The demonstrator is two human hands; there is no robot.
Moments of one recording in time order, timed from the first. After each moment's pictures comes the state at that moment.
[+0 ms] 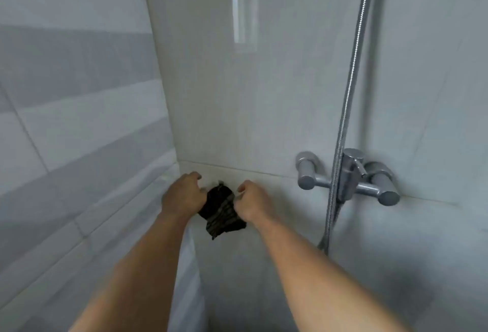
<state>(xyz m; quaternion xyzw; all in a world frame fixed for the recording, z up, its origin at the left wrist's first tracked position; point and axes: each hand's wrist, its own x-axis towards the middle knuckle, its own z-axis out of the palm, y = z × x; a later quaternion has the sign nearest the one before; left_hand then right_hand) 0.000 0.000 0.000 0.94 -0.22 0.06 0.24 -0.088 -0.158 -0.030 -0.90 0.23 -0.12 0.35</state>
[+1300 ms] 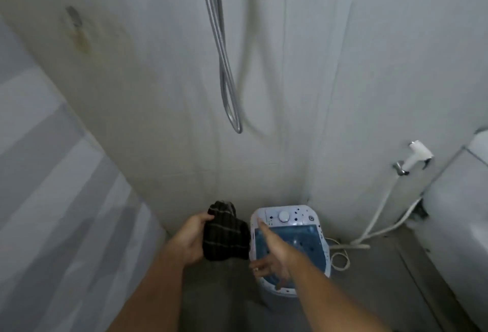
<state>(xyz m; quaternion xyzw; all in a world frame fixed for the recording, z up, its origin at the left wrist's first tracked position) -0.255 -0.012 -0.425 0.64 0.01 -0.55 0.54 -0.427 -0.124 -0.489 -0.42 0.48 0.13 0.76</state>
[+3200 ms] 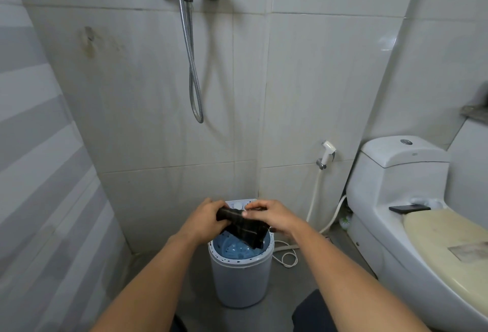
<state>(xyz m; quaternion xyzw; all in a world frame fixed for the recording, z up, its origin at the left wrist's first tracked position) -0.418 0.036 -0.442 0.78 -0.55 -0.14 0.26 -0.599 -0.094 -0.443 -0.71 0.37 -0.12 0.59</state>
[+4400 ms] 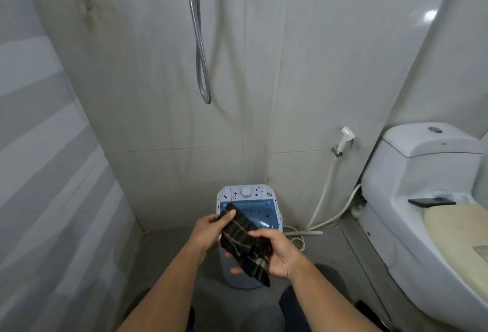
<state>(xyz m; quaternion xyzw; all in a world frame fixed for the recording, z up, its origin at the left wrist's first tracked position) -0.433 0.046 -0.506 0.69 -0.15 -0.44 0.55 -0.608 -0.046 -0.517 -0.29 0.21 0.00 0.93</state>
